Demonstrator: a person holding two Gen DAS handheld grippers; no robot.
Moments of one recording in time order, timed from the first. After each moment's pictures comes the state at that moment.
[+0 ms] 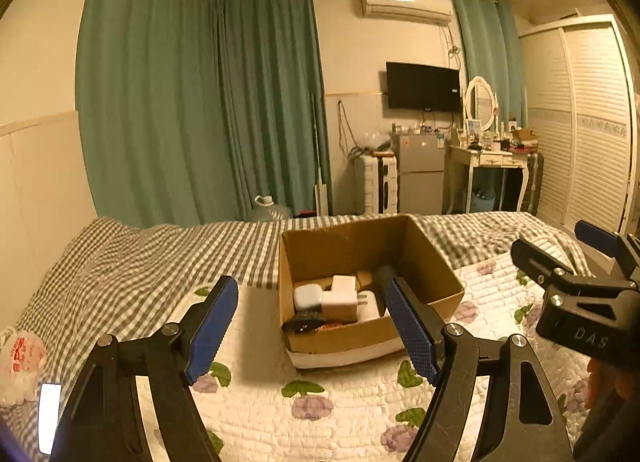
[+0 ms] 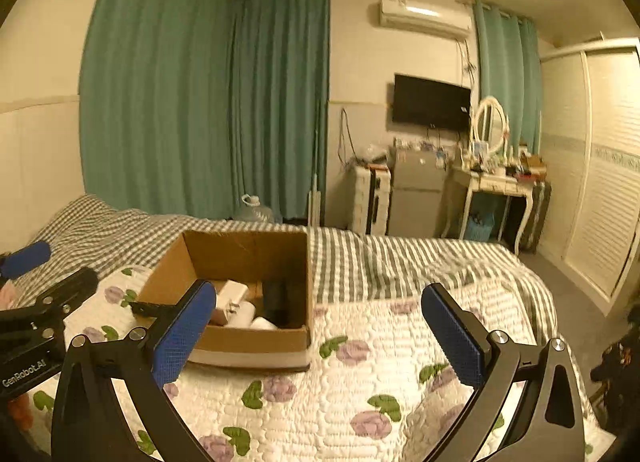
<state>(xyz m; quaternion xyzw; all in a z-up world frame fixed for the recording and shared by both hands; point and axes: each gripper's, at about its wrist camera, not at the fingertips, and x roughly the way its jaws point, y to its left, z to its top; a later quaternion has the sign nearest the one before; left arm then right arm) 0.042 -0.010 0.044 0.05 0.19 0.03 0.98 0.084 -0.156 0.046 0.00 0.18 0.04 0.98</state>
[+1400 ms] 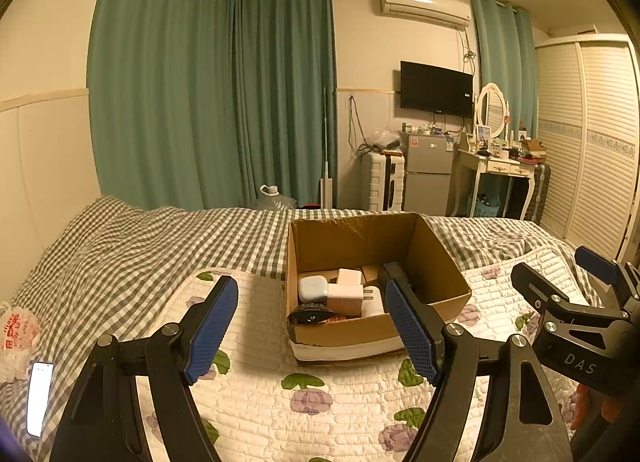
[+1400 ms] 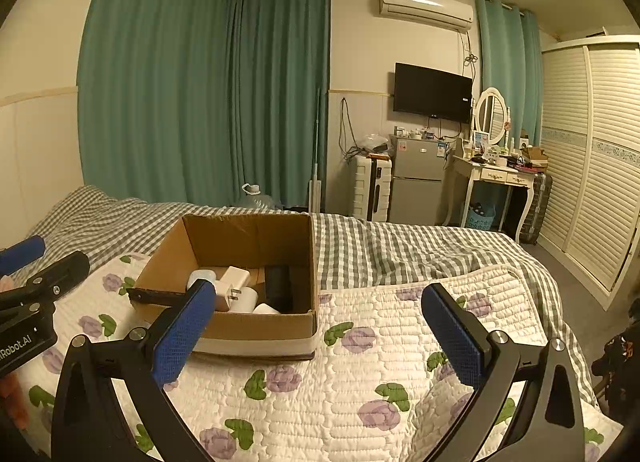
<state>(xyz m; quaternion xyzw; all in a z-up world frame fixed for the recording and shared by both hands) 0.038 0.005 0.040 0.01 0.20 0.04 0.98 0.081 -0.144 0.036 -0.01 0.19 0.04 0.98</state>
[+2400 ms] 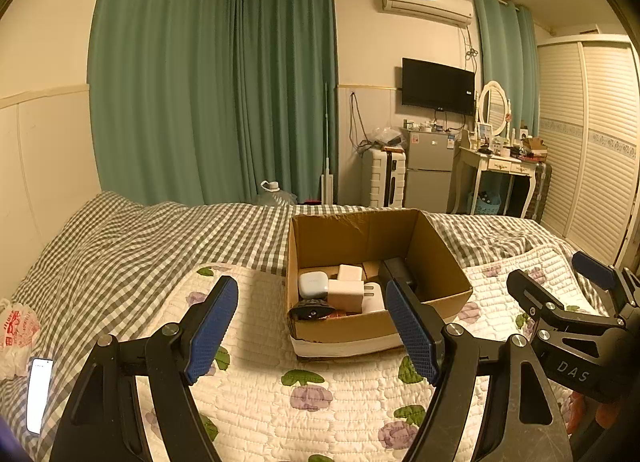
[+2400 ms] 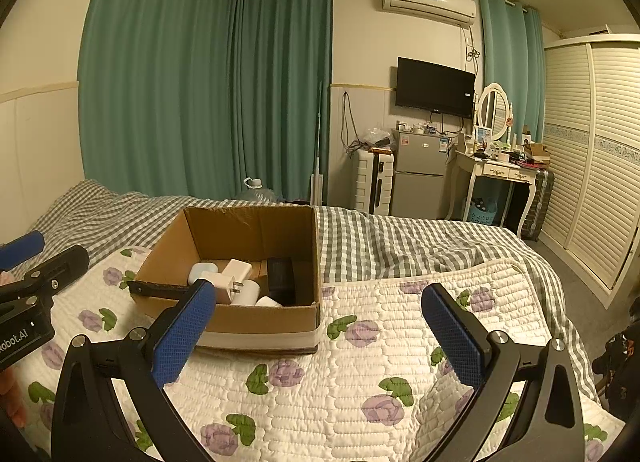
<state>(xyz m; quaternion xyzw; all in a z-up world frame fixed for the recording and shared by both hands) 0.038 0.005 0.039 0.01 0.21 0.04 0.98 0.084 -0.138 0.030 -0.01 0.21 0.04 0.98</state>
